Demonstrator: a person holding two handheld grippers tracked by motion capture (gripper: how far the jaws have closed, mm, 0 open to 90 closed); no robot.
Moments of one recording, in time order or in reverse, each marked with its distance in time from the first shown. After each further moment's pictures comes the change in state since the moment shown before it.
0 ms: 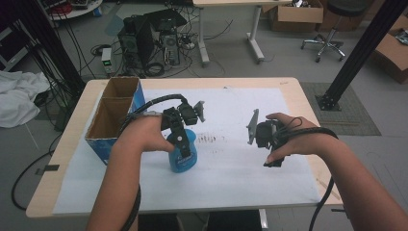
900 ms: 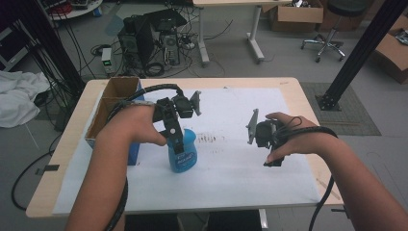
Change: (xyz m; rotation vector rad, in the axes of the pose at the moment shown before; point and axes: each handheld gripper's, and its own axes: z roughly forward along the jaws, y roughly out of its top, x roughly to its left) left arm -0.006 -0.009 -0.042 0.050 -0.023 0.020; right arm -0.001 0.001 -0.001 0.004 -0.002 -0.012
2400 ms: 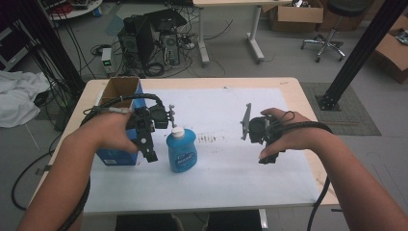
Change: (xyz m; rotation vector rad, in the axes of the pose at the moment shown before) left arm 0.014 -0.054 0.016 0.017 0.018 0.147; right arm -0.004 0.017 -0.011 0.017 0.018 0.027
